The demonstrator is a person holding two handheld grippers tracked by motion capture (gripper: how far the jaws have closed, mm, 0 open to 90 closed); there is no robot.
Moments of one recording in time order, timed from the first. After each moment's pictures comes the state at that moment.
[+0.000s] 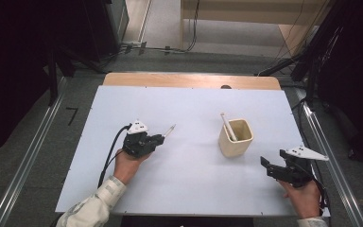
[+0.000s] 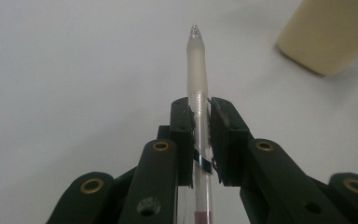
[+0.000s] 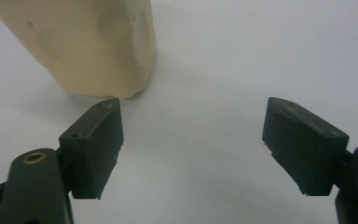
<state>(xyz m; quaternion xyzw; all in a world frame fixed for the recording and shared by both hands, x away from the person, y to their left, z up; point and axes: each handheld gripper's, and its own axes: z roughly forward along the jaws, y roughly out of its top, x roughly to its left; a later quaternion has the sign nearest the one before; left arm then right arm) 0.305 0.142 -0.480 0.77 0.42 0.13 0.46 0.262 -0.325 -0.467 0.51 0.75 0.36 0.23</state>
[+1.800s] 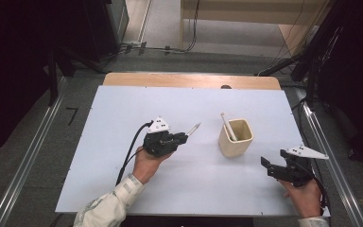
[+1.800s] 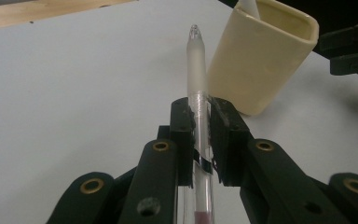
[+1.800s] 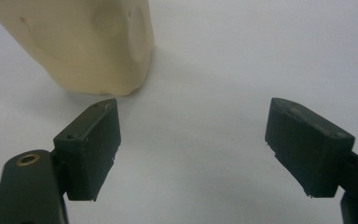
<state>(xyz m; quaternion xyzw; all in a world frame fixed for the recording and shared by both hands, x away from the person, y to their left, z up) 0.303 0.085 -0.453 0.77 0.37 0.11 0.51 0.265 -0.328 -0.468 0.50 0.76 0.36 0.22</state>
